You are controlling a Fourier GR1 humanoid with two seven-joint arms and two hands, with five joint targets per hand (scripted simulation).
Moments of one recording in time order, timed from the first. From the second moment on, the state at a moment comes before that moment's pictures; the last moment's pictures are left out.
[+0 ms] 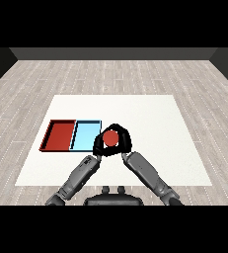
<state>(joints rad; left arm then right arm) -0.37 0.02 -0.53 -1.23 0.37 0.57 -0.36 -0.47 -0.01 0.56 -1.49 -0.28 -0.55 -0.34</state>
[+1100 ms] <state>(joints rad) -0.35 0.01 -0.53 -1.25 0.34 0.62 -0.46 -0.39 0.00 0.51 -1.54 -0.16 -0.49 -0.18</state>
